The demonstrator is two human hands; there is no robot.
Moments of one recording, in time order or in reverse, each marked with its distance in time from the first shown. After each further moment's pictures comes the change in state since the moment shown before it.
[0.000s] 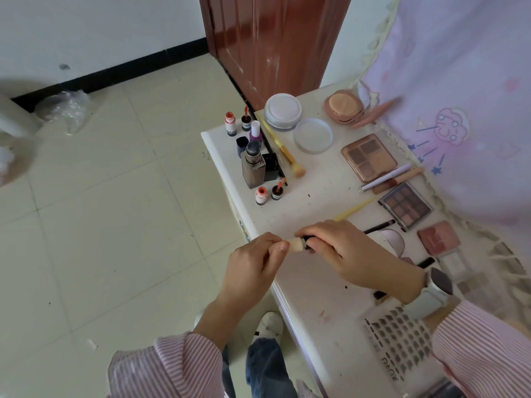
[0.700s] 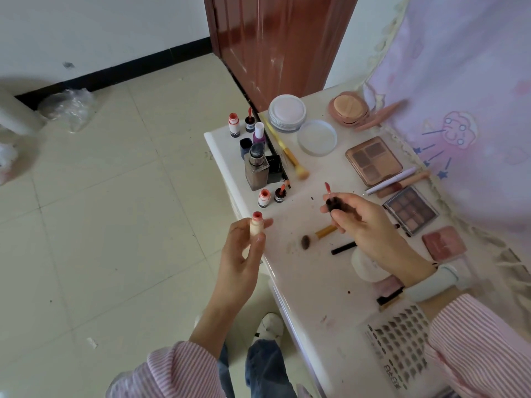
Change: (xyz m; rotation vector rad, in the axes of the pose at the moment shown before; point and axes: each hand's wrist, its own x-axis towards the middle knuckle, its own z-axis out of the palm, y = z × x) left_hand 0.001 -0.007 -0.006 -0.483 0.164 -0.279; right_hand 0.018 0.022 -0.012 0.528 0.321 0.353
